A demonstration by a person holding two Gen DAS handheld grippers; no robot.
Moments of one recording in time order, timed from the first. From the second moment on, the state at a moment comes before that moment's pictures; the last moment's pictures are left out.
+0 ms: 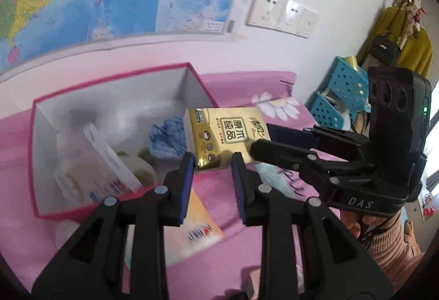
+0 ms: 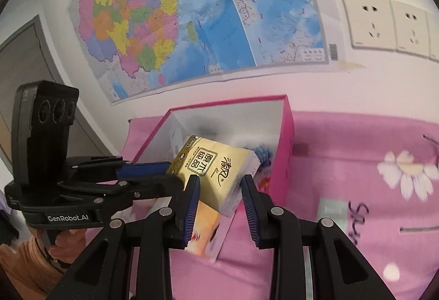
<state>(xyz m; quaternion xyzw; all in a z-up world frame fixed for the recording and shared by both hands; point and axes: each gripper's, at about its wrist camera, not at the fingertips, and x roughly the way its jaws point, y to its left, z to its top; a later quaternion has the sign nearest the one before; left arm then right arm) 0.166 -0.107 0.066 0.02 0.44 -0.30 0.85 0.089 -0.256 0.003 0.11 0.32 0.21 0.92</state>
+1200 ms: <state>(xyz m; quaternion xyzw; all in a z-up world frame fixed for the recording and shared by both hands) 0.134 -0.074 0.052 0.02 0.44 -0.30 0.85 0.077 -0.242 0.000 0.11 0.33 0.25 0.91</state>
